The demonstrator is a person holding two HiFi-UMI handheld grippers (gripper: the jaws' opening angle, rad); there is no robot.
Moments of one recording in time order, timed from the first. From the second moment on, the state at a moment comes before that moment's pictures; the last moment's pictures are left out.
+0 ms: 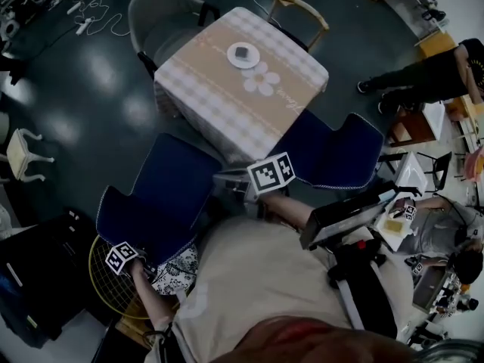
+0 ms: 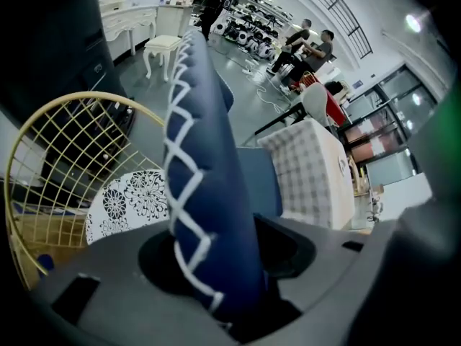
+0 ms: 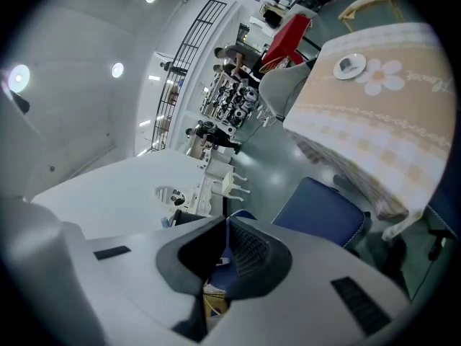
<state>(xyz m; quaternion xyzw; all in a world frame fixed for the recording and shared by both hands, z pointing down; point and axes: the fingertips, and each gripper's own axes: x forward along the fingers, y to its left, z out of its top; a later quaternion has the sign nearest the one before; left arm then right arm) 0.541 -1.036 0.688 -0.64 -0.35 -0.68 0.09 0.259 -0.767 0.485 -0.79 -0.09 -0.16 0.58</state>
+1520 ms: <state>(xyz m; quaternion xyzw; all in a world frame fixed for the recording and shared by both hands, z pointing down) 0.545 -1.021 0.685 -0.66 -0.32 -0.67 0.13 0.283 -0.746 0.491 -0.81 -0.05 -0.18 0.56</state>
